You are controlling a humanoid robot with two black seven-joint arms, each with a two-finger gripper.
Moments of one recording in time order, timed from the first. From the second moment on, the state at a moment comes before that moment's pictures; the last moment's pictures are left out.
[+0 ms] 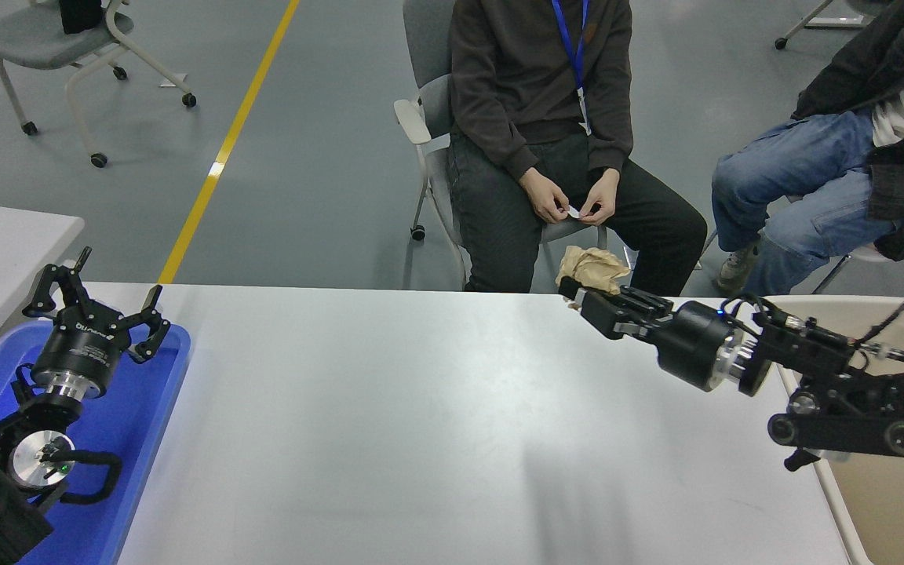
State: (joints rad) left arm -0.56 0.46 -0.57 -0.39 -0.24 -0.69 -0.60; right arm 1.33 -0.73 -0.55 1.47 -0.84 -0.65 0.47
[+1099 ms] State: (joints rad) left arm -0.56 0.46 -0.57 -0.39 -0.24 -0.69 -0.60; right arm 0.96 -0.84 -0.48 0.72 -0.44 -0.19 0.47
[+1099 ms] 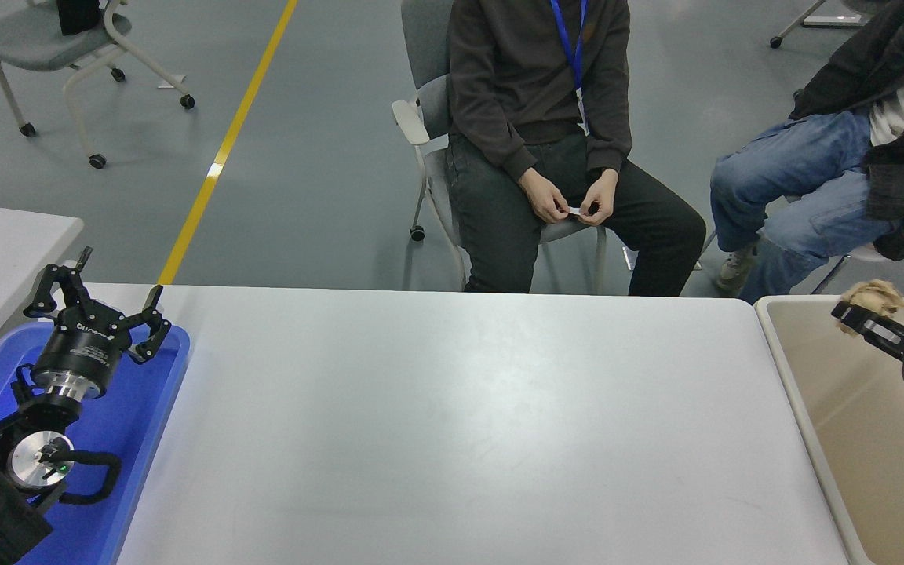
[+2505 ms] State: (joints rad) left arm -0.56 0.46 -0.57 -0.39 -0.24 -0.69 -0.60; right arm 0.64 -0.40 -0.25 -0.01 -0.23 -0.05 0.27
